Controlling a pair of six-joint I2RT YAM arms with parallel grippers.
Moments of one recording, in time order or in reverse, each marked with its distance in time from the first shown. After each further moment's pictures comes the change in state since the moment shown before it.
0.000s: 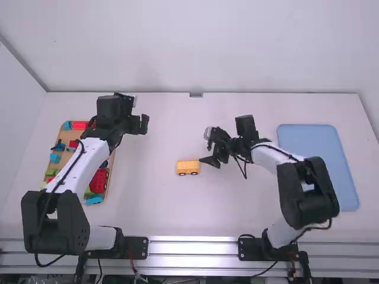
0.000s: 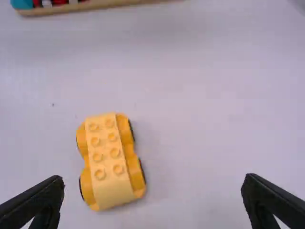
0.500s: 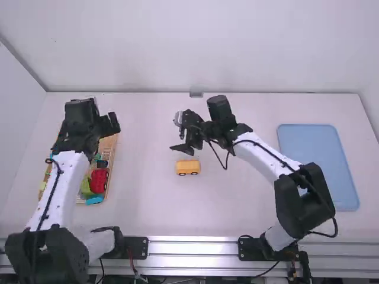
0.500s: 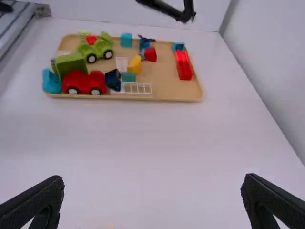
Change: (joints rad) left arm 0.177 -0.203 0.000 -0.202 -0.187 -0.215; right arm 0.234 0.001 0.280 -0.021 0.018 0.161
